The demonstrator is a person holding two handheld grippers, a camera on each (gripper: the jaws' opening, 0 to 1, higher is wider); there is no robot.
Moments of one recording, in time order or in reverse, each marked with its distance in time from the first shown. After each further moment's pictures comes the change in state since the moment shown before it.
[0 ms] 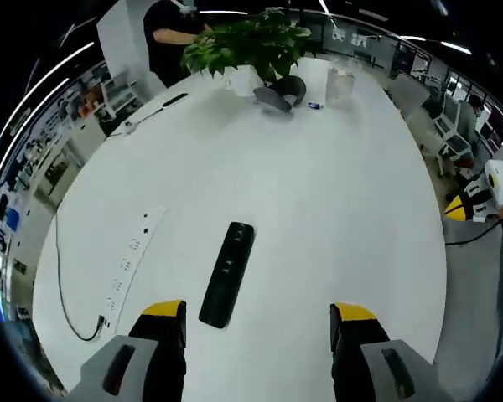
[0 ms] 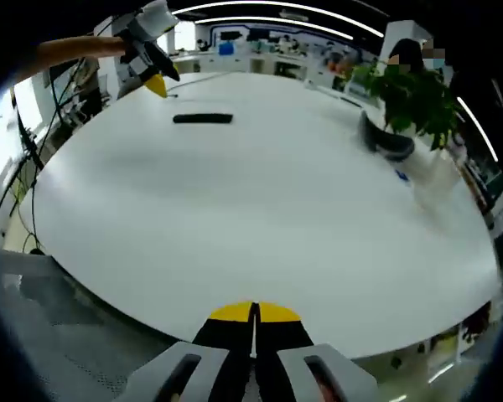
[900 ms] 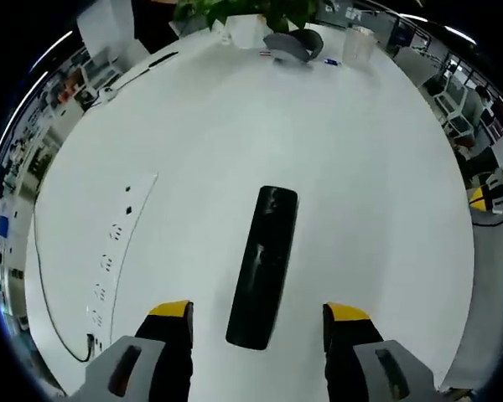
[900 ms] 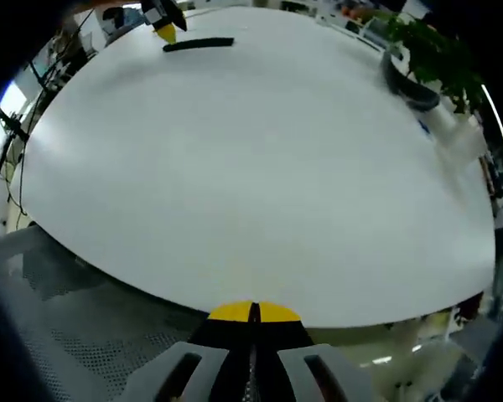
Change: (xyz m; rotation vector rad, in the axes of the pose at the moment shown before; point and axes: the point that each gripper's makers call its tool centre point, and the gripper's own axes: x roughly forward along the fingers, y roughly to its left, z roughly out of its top) left arm 0.075 0.047 -0.031 0.022 0.183 -0.050; right arm 0.021 -0.002 -0.044 -0.034 0.292 -0.026
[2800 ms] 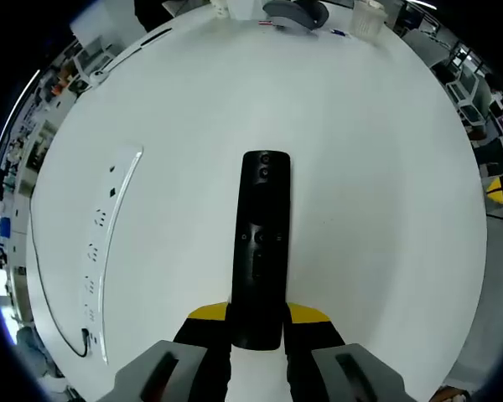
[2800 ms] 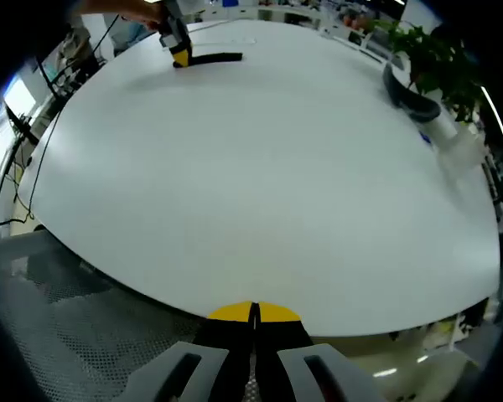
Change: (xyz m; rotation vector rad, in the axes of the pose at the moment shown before) left arm 0.013 -0.013 -0.012 -0.001 0.124 0.033; right arm -0.010 0.004 0.010 -0.006 -0.080 0.023
